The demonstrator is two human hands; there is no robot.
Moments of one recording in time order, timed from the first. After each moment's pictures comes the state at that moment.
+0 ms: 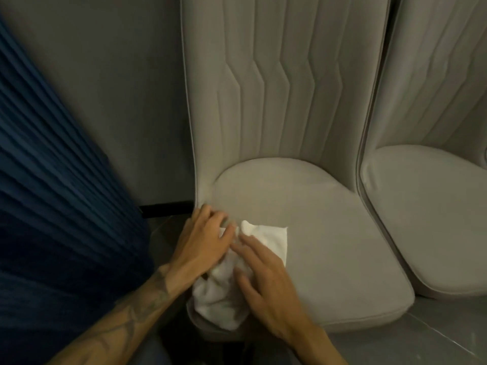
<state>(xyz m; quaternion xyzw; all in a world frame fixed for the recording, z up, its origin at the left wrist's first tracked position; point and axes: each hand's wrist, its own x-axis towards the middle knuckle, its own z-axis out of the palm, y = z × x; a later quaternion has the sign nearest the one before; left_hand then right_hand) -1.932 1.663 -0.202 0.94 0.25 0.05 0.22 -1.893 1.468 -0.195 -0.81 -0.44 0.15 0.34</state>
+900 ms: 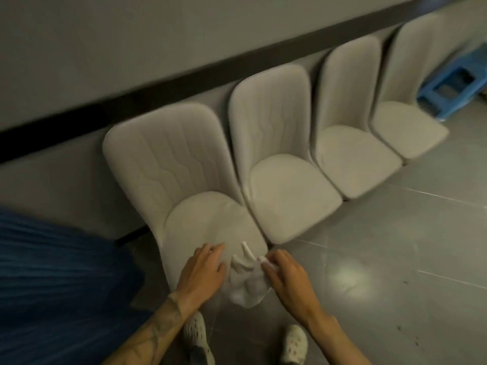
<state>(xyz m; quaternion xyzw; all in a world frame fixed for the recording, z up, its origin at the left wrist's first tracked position) -1.914 1.501 0.204 0.94 0.11 -0.21 0.26 -1.880 1.263 0.230 -0.89 -0.14 0.18 0.40</state>
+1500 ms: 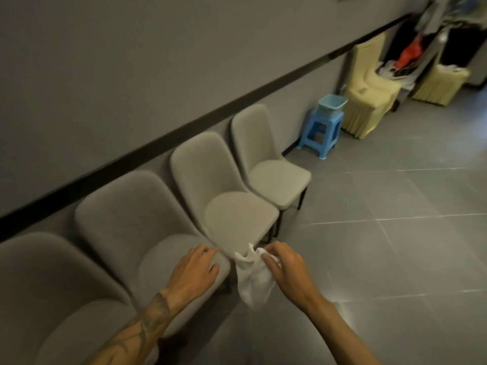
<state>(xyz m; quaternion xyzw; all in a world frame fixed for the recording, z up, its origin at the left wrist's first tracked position) -1.670 1.068 0.391 0.98 -0.08 -0.14 0.15 -1.704 0.806 0.412 -0.89 -0.06 -0.01 0.44</state>
